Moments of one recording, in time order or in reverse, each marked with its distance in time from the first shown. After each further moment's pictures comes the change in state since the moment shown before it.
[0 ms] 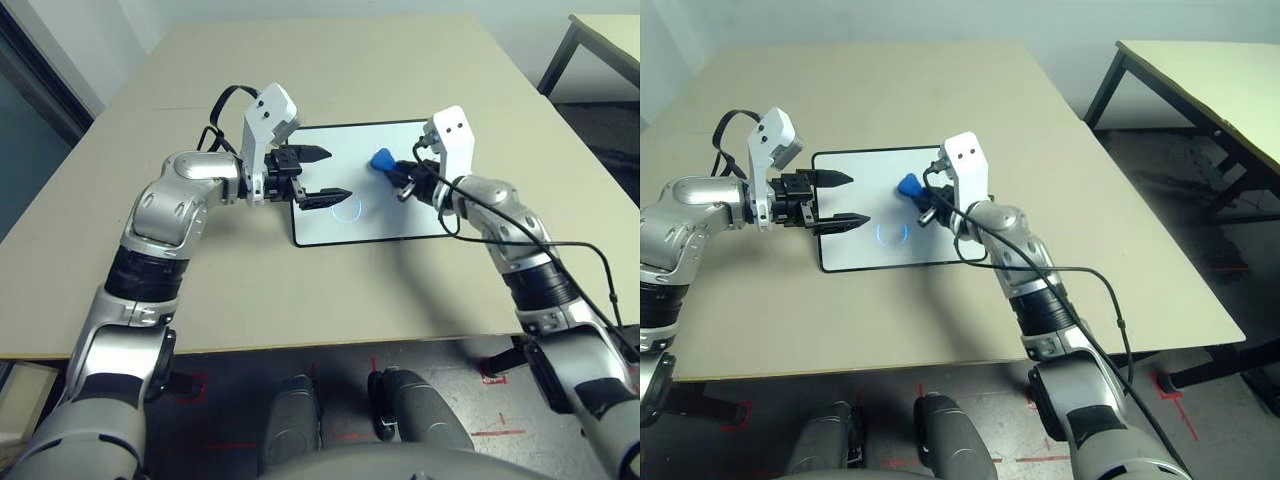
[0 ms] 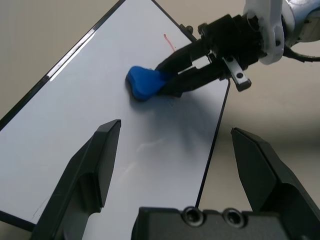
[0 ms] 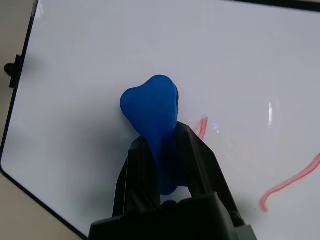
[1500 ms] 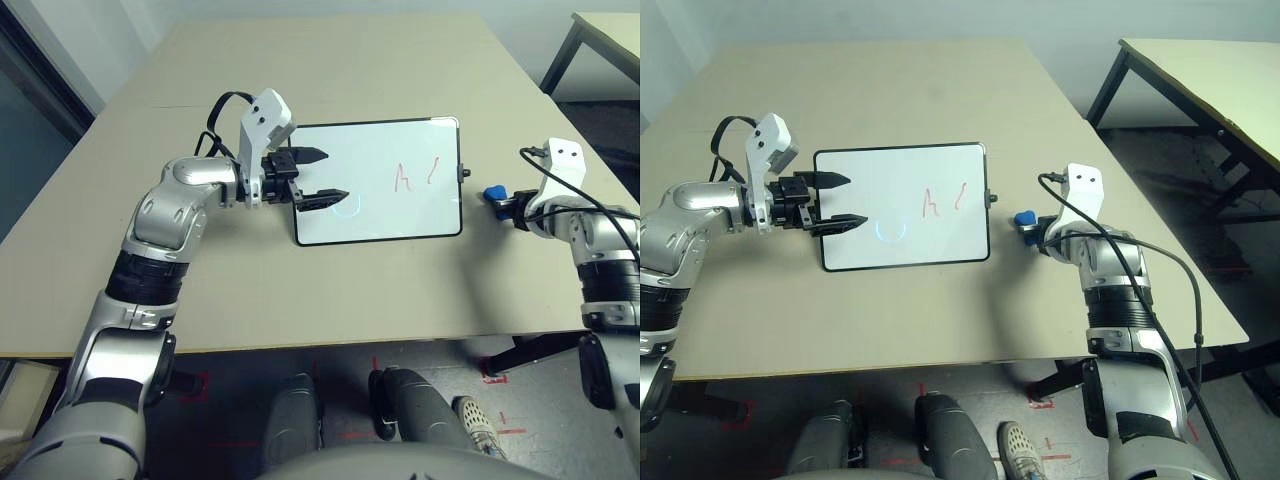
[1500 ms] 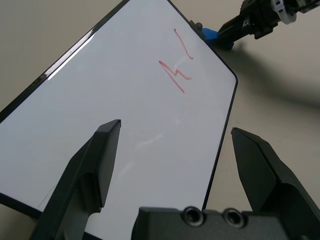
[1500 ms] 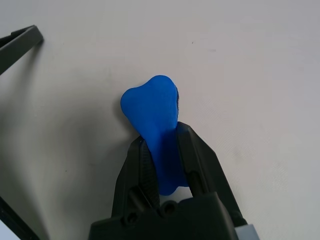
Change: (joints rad) left arm 0.026 -0.019 0.009 0.047 0.003 -0.073 0.010; right arm -0.004 -0.230 -0.300 0.200 0.098 0.402 -0.220
